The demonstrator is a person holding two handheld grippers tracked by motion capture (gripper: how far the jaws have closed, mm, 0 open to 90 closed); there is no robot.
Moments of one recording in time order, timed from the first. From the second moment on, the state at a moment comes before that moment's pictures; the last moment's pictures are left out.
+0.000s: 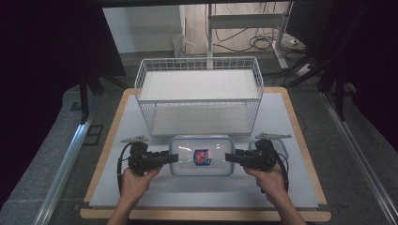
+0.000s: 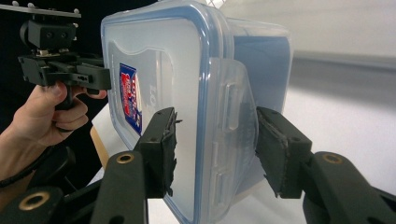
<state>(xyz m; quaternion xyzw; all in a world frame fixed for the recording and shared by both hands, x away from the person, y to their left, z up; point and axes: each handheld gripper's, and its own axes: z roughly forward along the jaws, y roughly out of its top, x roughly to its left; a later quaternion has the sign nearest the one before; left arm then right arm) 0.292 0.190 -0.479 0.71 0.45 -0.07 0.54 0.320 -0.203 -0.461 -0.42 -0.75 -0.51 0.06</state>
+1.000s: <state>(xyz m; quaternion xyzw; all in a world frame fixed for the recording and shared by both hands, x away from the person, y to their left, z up) 0.330 0.200 -0.383 0.70 0.43 -0.01 0.57 0.366 -0.194 -0.366 -0.39 -0.73 -0.56 0.03</state>
